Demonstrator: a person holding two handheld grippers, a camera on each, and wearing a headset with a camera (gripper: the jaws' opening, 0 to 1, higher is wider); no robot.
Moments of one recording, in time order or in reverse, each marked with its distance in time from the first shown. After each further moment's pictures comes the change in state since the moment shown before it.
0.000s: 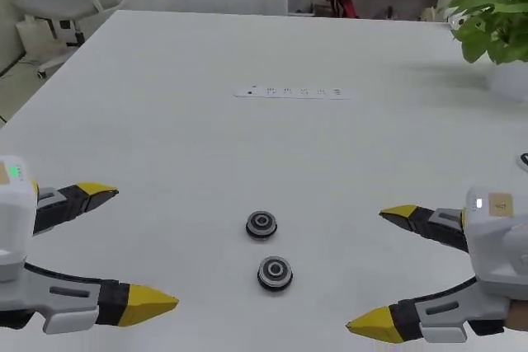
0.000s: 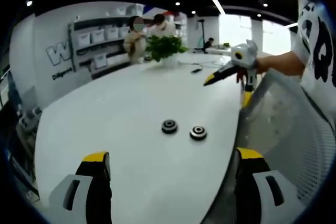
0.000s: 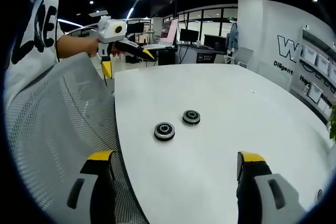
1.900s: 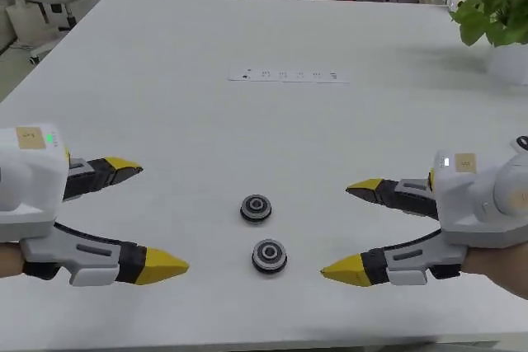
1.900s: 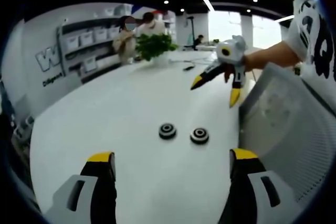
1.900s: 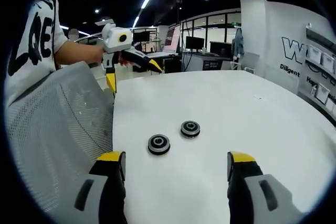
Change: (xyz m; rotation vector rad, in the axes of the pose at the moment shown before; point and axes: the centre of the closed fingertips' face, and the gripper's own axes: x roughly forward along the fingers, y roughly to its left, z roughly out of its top) left arm 0.029 0.005 0.007 0.063 0.009 -0.072; right arm 0.027 -0.016 0.014 0.014 -0.080 0.077
